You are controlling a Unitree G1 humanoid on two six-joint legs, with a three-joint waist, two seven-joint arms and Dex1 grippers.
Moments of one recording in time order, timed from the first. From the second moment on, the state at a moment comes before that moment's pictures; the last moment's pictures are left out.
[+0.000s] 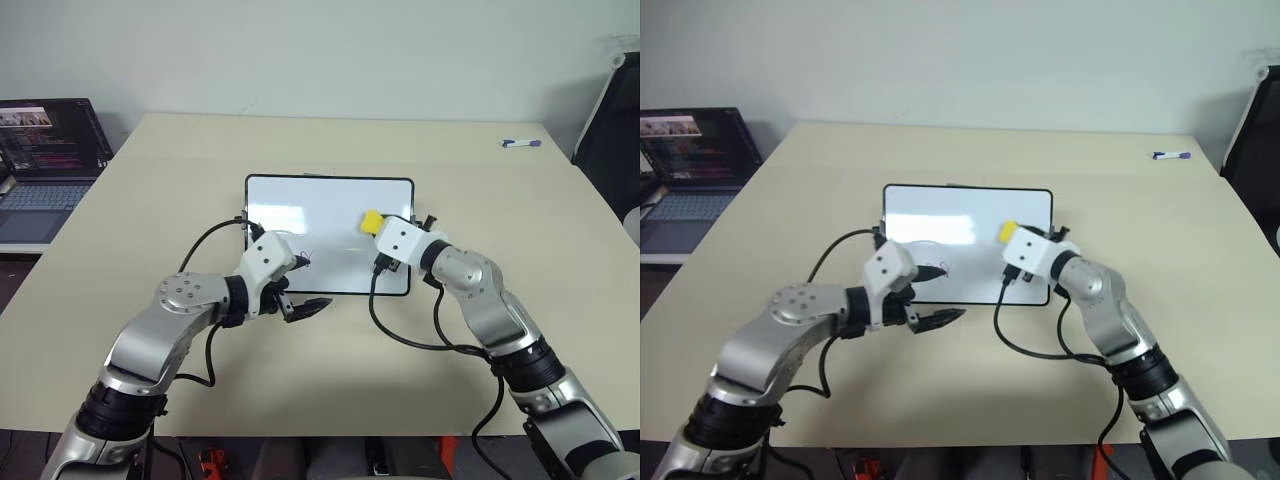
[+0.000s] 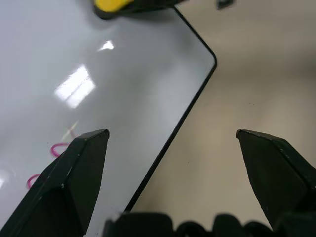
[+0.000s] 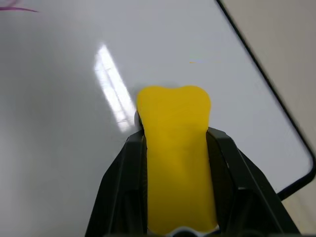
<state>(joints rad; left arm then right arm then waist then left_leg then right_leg) -0.30 0.67 -0.08 -0.39 -0.33 0.72 -0.78 -0.50 -0.38 0.33 -0.11 -0.36 0.32 0.52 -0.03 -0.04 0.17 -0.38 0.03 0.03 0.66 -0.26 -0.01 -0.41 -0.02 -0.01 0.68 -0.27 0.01</state>
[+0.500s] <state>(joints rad) 0.05 0.87 0.21 -0.38 -0.41 0.73 -0.88 -0.13 -0.58 0.12 -0.63 0.16 0.69 0.85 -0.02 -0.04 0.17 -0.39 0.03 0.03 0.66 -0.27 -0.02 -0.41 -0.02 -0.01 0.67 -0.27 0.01</state>
